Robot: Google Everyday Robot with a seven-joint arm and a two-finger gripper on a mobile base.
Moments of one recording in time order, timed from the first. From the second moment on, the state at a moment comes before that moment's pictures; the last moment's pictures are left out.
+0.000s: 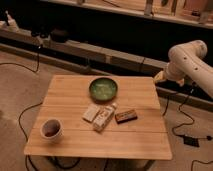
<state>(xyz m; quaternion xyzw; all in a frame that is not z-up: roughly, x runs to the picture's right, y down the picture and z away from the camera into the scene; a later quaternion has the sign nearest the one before) 0.361 -0.039 0.787 -0.19 -0.07 -0.61 0.76</state>
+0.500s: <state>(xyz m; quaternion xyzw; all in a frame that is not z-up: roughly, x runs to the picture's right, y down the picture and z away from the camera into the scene) 0.294 -0.051 0.833 -0.21 -0.07 -0.63 0.74</state>
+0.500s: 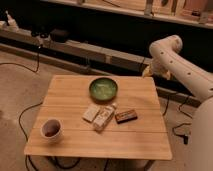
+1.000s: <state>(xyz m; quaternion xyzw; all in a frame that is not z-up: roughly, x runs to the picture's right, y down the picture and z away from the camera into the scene) 0.153 -0.008 0.822 -0.13 -0.16 -0.69 0.69</state>
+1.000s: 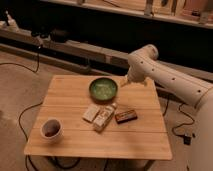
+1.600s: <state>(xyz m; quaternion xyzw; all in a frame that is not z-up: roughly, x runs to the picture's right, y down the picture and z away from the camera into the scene) 0.062 0.053 0.731 -0.10 -0.24 -0.72 0.65</state>
